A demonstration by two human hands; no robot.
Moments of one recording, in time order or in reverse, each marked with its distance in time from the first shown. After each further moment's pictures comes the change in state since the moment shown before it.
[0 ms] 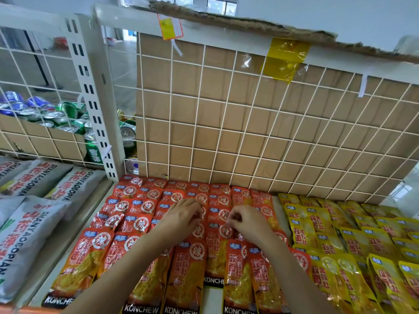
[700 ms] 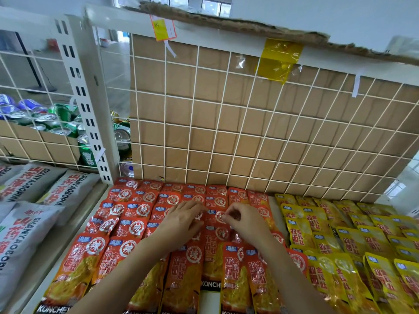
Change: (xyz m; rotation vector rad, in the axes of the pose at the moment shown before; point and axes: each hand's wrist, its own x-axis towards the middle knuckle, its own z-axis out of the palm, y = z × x) left_hand 0.002 0.014 -0.004 0.039 -0.055 -0.027; right_hand 0.003 0.006 0.002 0.079 0.112 -0.036
